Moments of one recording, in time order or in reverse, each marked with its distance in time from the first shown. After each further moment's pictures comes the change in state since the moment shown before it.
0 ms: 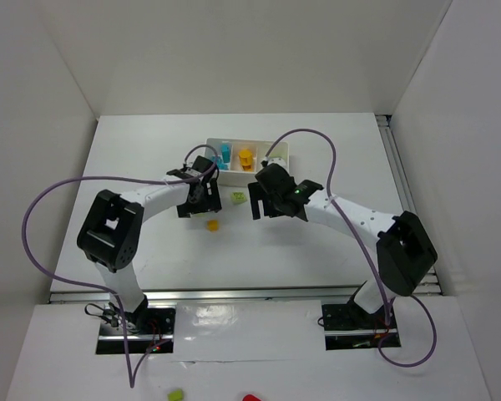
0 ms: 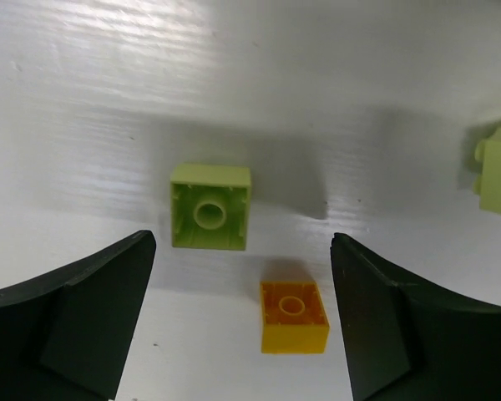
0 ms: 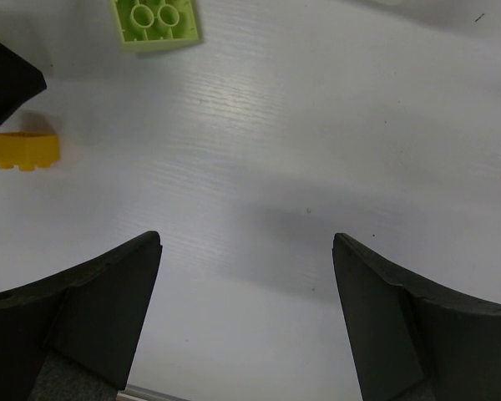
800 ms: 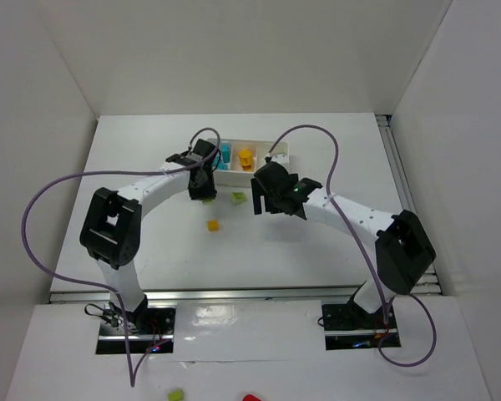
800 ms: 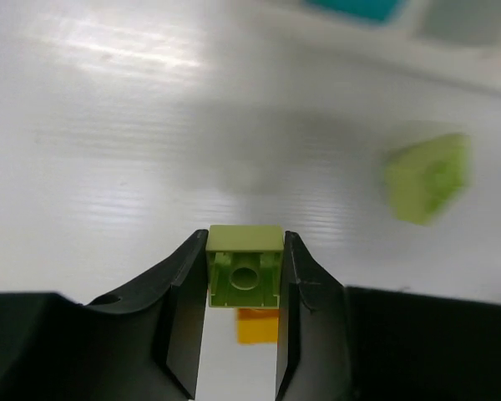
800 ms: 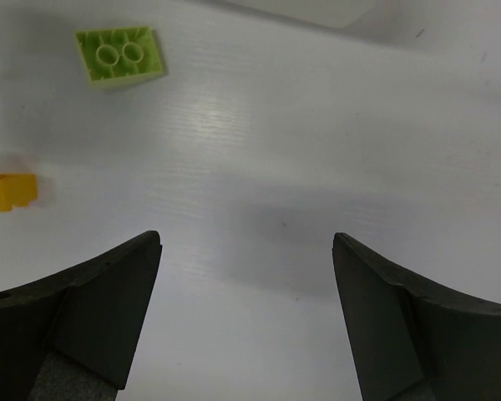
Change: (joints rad) left arm 0.026 0.040 0.159 -0.079 0.013 0.082; right arm -0.001 0.019 0.028 -0.015 0.093 0.027
